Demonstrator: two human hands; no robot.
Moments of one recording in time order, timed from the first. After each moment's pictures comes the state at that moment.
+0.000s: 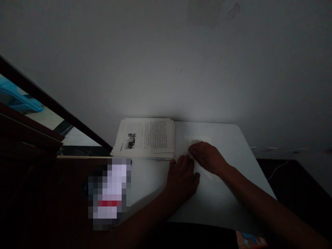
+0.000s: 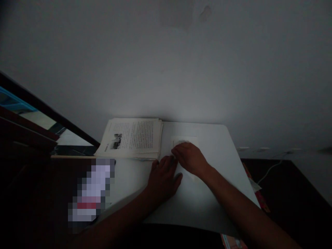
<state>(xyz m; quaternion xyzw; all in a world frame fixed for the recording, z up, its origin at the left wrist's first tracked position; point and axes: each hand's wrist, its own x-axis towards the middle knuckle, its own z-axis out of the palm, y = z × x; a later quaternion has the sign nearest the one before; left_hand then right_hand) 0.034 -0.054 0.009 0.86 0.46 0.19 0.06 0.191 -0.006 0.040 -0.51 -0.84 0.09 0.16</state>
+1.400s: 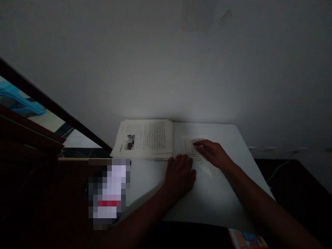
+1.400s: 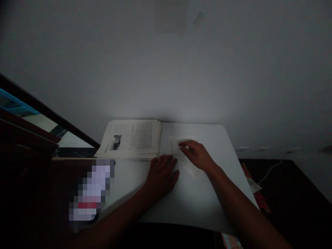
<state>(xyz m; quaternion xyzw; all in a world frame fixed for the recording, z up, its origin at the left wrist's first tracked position) 0.032 -0.044 0.011 0.87 0.45 0.18 0.06 0.231 0.002 0.019 -0.51 -0.76 0.22 0.34</state>
